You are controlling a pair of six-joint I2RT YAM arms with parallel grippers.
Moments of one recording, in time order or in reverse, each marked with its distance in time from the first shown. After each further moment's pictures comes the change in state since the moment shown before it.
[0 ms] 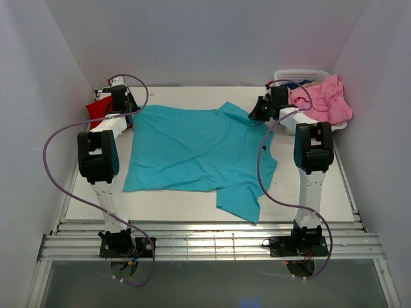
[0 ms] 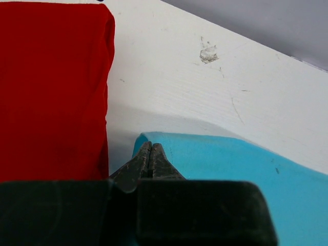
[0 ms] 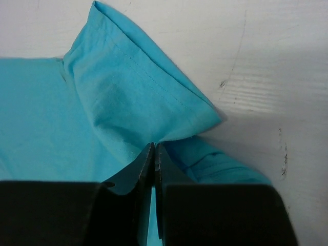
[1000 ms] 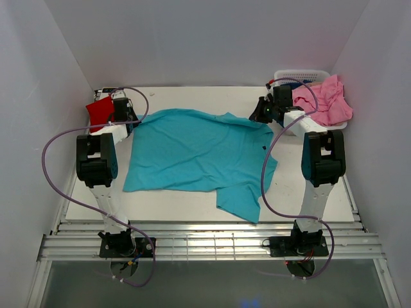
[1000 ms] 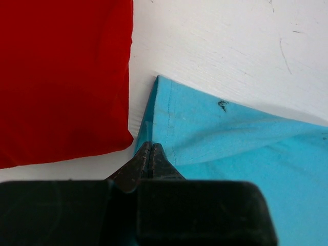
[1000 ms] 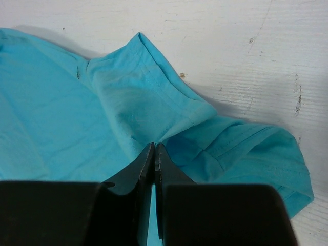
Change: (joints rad) left arm 0.000 -0.064 -0.189 -0.021 -0.029 -0.050; right arm 0.026 -0.255 -0.211 -0.028 0.008 -0.061
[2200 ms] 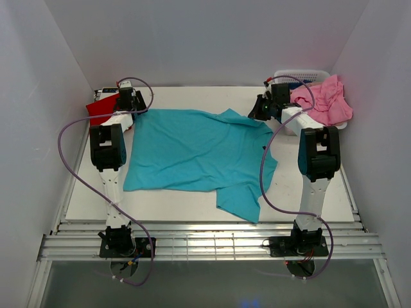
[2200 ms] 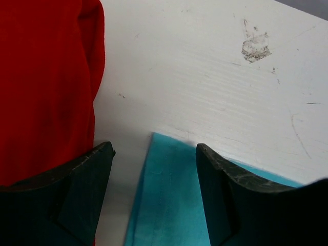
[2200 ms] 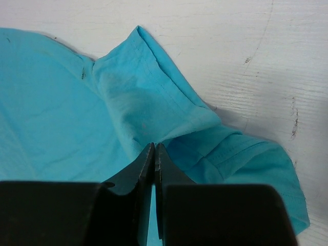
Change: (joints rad) left arm -0.002 0.380 0.478 -0.040 -0.007 0.114; right arm 0.000 0.090 0.108 -0.031 0.002 -0.017
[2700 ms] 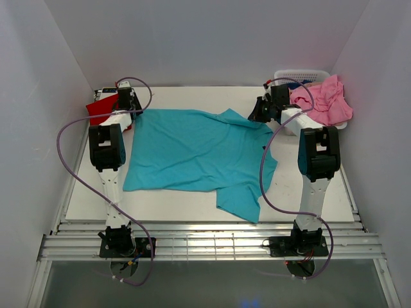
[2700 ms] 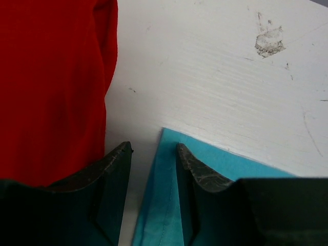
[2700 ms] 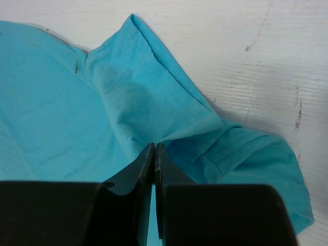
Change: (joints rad) left arm 0.003 -0.002 0.012 -0.045 0.002 -0.002; right arm 0.002 0.000 -0.021 0.003 0.000 0.001
